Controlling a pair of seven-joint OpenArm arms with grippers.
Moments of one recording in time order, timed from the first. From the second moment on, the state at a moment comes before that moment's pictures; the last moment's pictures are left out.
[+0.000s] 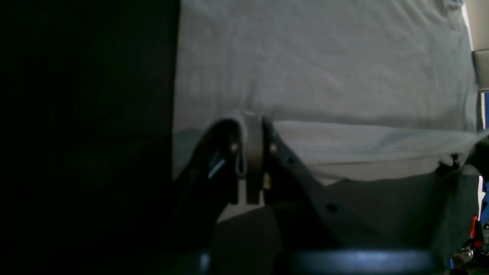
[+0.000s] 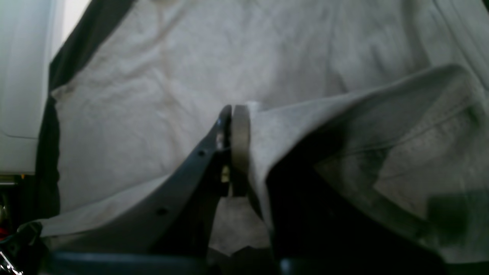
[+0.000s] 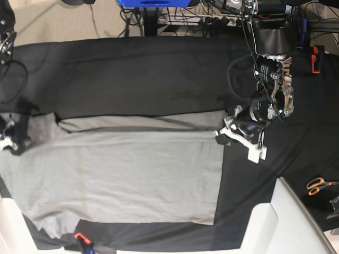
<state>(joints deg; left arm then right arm) -5.6 -9.0 -11.2 67.9 -34.9 -18.1 41.3 19.3 25.3 31.3 32.2 35.1 39.7 -30.5</state>
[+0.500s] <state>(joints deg) -11.7 -6.8 -8.2 64.7 -22.1 -18.2 41.0 22.3 25.2 25.8 31.2 34.9 39.7 -28.1</state>
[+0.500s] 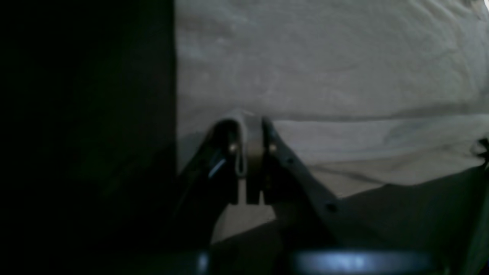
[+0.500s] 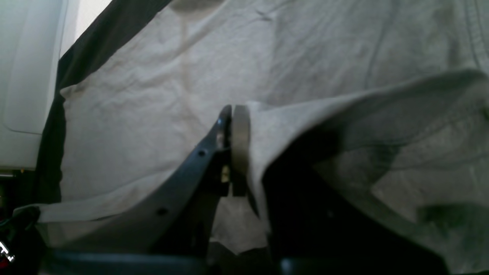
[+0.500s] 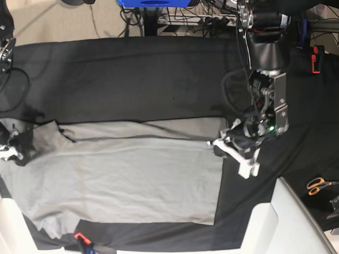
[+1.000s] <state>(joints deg) -15.3 -7.1 -18.1 66.0 -21.9 -18.0 41.6 20.9 25.1 29.5 33.5 39.4 37.7 -21.3</state>
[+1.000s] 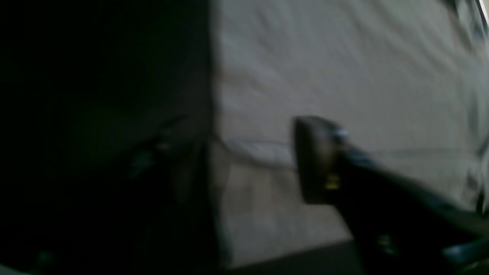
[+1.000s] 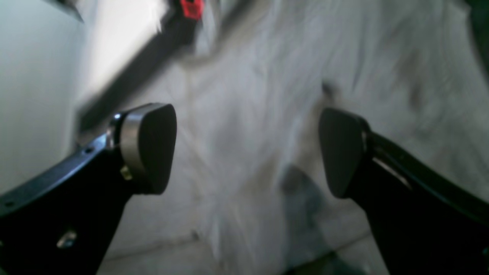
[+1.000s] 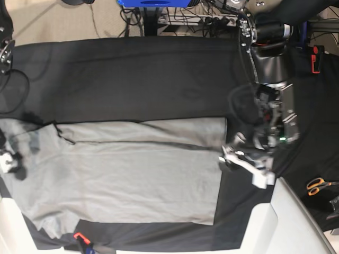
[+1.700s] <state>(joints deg) 11.0 -7.8 -22.4 82.8 -22.0 -36.4 46.3 10.1 20.0 54.4 29.8 49.3 27.5 -29.2</state>
